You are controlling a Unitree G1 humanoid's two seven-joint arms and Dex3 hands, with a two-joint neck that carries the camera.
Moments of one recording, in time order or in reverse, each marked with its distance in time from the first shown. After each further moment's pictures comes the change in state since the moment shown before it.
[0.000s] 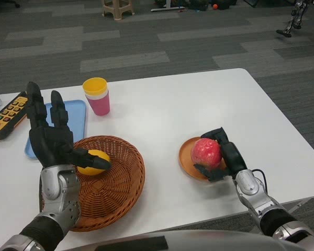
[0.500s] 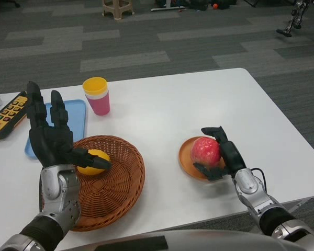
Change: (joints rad) left arm 0.000 0.000 0.000 0.000 0.000 0.000 0.000; right arm -0.007 0.000 0.005 0.001 0.000 0.000 0.000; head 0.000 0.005
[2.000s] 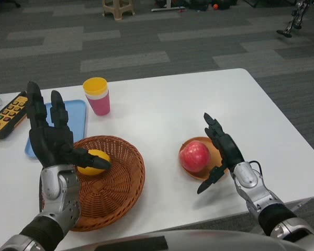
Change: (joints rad) left arm 0.000 -0.001 0.000 0.000 0.000 0.000 0.000; right arm 0.000 0.001 -0.043 -0.102 0.000 0.012 0.078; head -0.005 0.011
